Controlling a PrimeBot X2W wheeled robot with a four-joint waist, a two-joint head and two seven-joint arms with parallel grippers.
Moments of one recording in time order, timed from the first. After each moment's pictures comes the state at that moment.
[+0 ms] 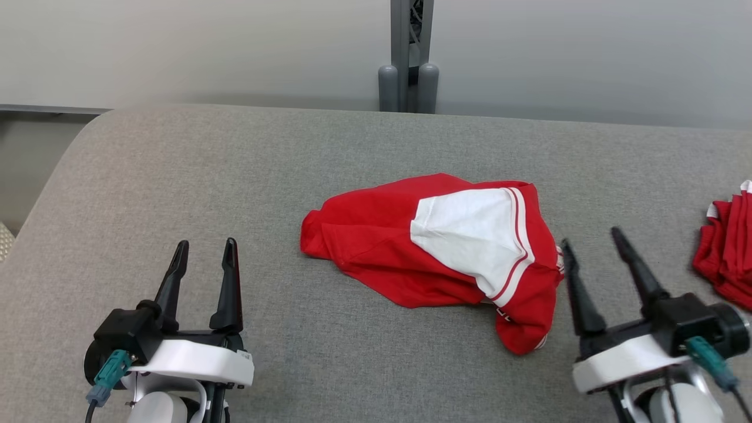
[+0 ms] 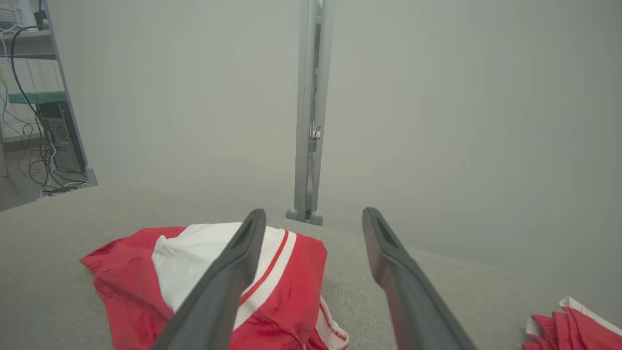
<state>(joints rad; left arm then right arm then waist) -0.12 0.07 -0.10 0.19 -0.33 0.00 -0.26 -0.12 -0.05 0.05 0.12 0.01 0.13 -0.24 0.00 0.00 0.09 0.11</state>
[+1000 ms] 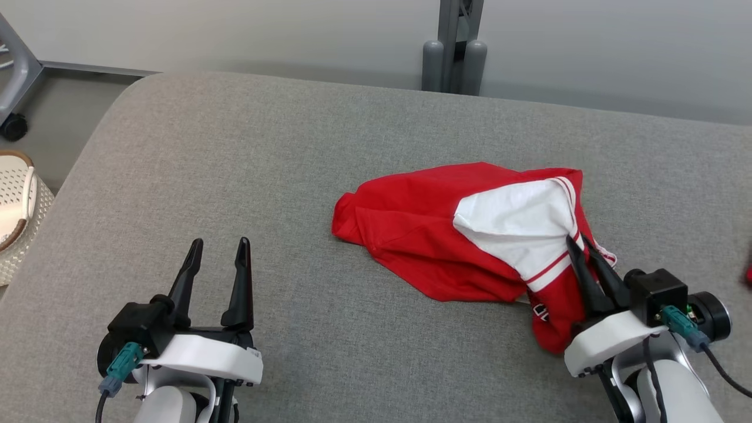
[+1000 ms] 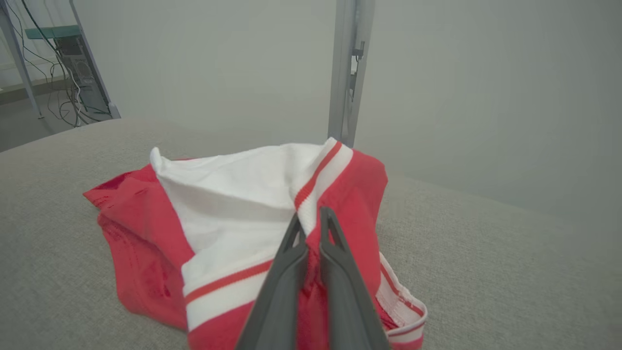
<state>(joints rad) -0.15 0.05 -0.10 0.24 -0.31 -0.04 -0.26 -0.22 -0.05 0.07 0.33 0.00 0.13 -0.19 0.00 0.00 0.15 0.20</state>
